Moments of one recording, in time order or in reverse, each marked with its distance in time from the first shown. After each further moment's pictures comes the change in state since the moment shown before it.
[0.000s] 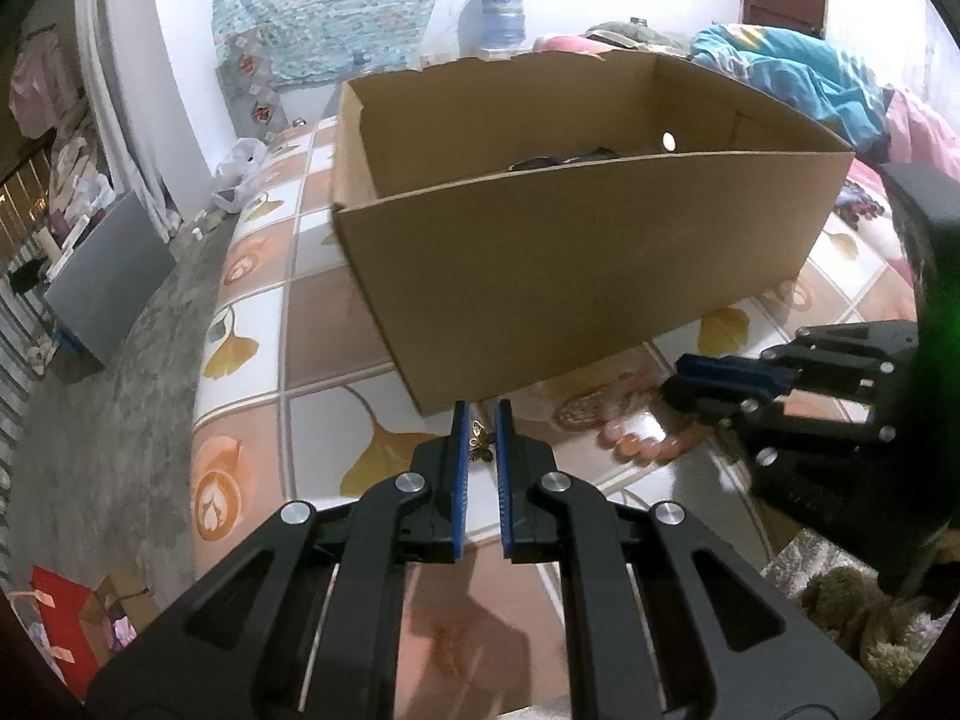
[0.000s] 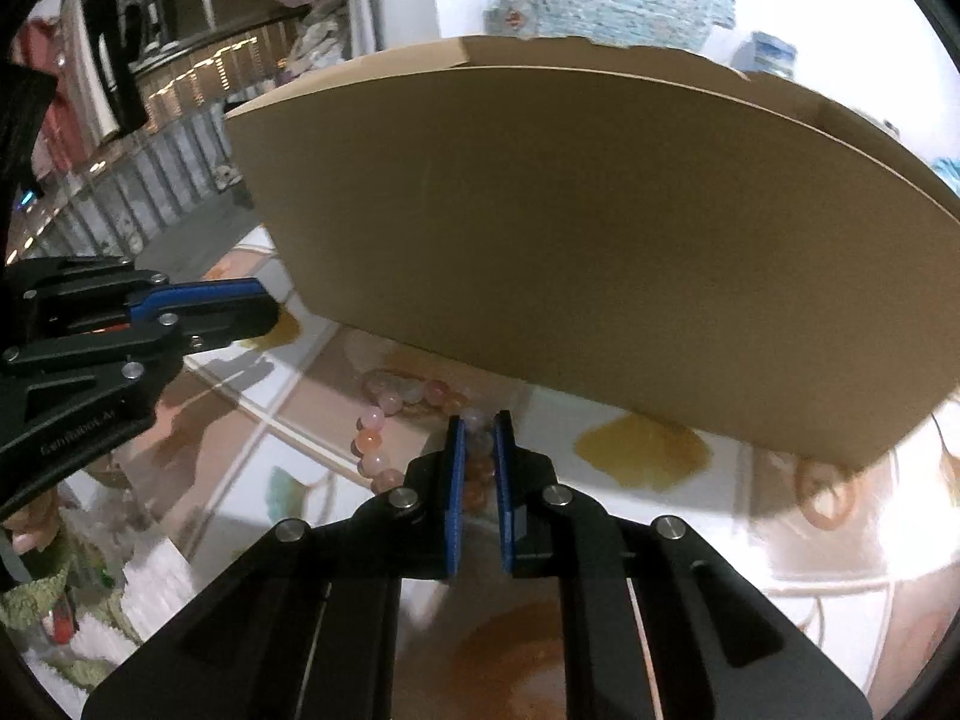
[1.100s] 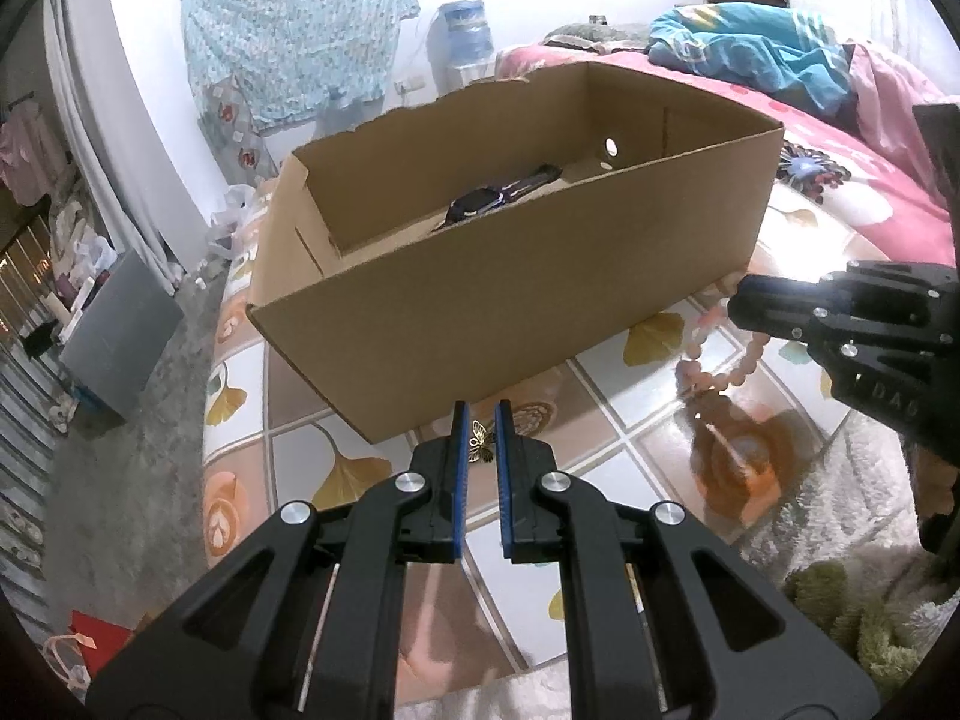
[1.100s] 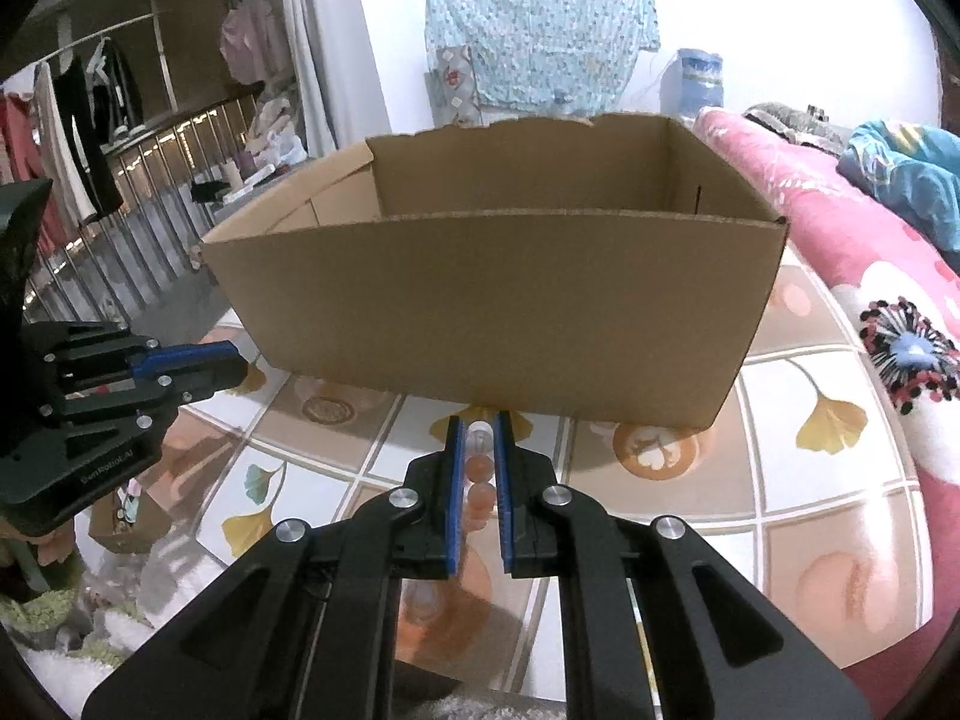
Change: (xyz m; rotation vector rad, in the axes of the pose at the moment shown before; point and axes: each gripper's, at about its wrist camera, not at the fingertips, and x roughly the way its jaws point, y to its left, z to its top) left arm -0.030 -0.050 0.008 0.118 -0.042 0.045; right arm -0.066 -0.043 -0.016 0.116 -0.155 -0.041
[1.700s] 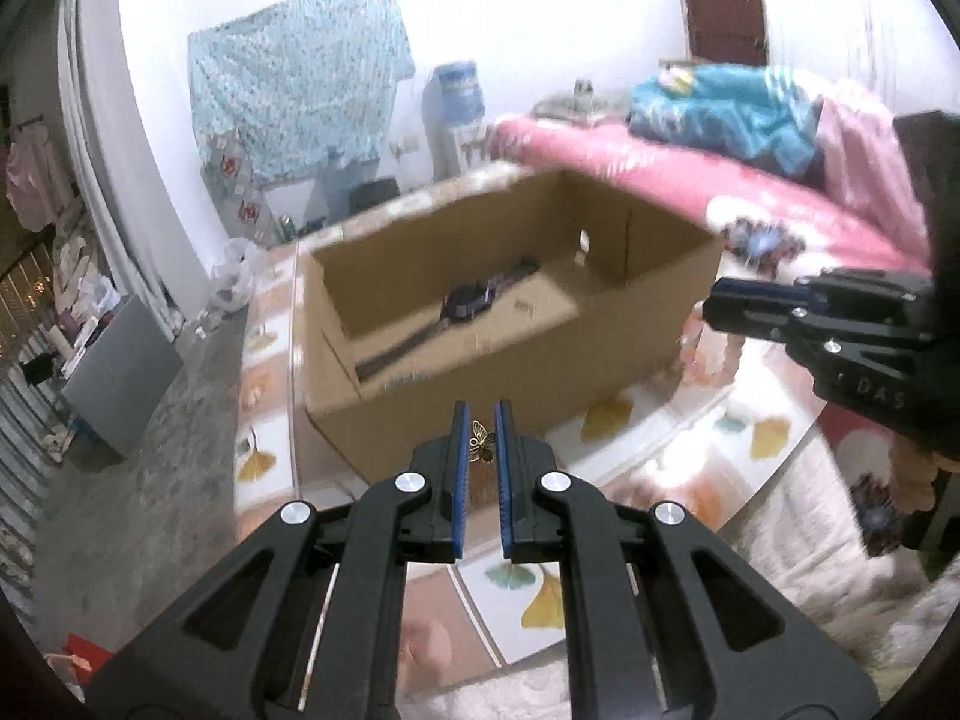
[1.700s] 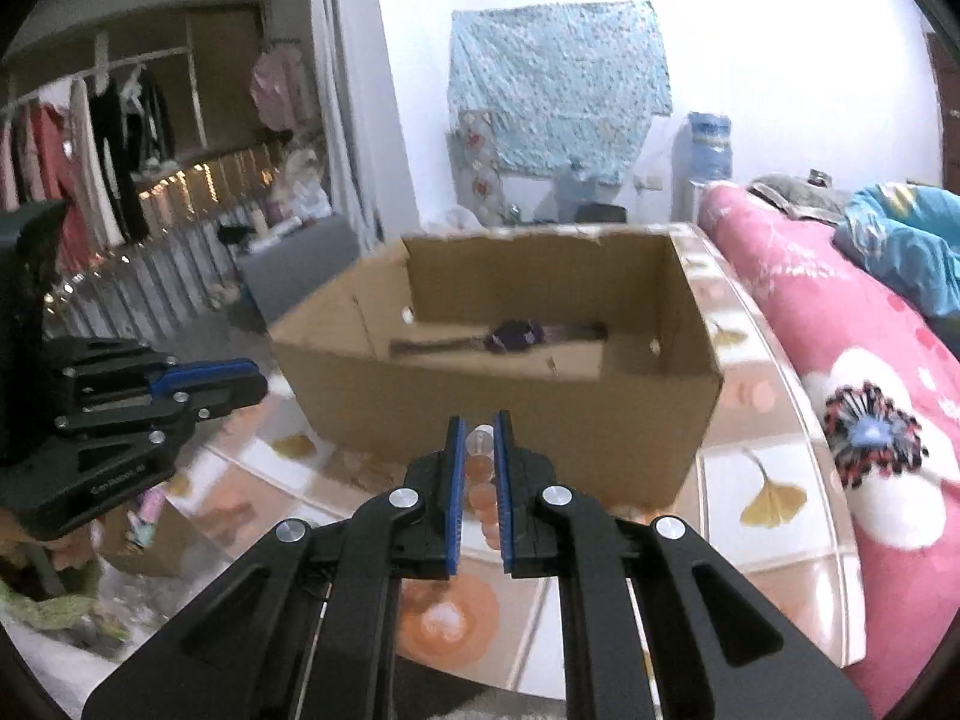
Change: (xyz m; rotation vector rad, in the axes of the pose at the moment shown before) left arm -0.072 0.004 0.032 -0.006 -0.164 -0.040; right arm -0.068 0.005 0.033 -0.030 -0.150 0.053
